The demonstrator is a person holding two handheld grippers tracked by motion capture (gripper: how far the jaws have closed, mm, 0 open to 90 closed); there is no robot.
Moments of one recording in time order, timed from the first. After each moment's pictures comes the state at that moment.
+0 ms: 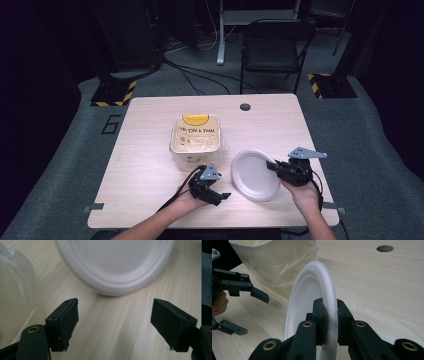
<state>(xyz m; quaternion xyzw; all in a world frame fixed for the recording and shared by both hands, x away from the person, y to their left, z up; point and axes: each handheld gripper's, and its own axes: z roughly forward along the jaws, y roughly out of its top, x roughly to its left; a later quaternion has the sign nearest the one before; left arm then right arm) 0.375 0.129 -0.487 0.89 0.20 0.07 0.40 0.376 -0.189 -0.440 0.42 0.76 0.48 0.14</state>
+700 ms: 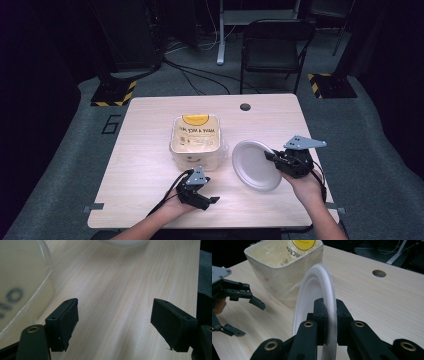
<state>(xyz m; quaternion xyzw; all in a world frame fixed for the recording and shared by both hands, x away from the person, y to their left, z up) 0.365 0.161 -0.492 0.89 0.21 0.07 0.41 0.372 -0.170 -0.378 0.38 0.78 0.46 0.19</state>
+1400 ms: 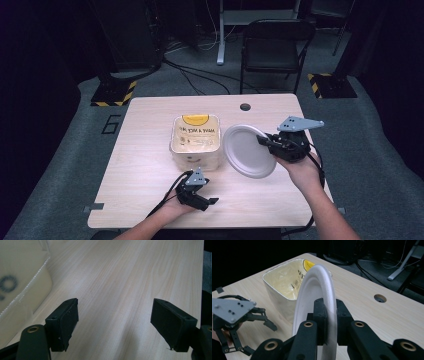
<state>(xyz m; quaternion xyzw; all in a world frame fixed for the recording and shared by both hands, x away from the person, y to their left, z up) 0.365 0.161 -0.502 0.89 0.21 0.06 0.40 0.380 -0.146 -0.316 0.34 0.79 0.47 0.20</state>
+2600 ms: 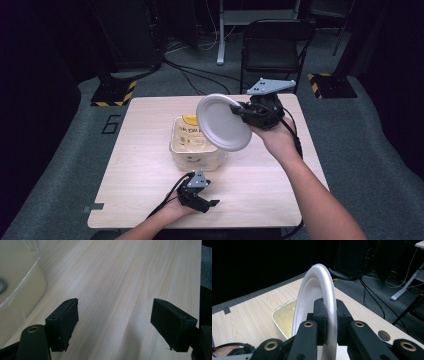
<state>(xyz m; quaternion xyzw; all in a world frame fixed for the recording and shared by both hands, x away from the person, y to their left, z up) 0.362 0.159 -0.502 0.89 0.20 0.07 0.40 0.418 -0.077 -0.244 0.29 0.80 0.48 0.22</state>
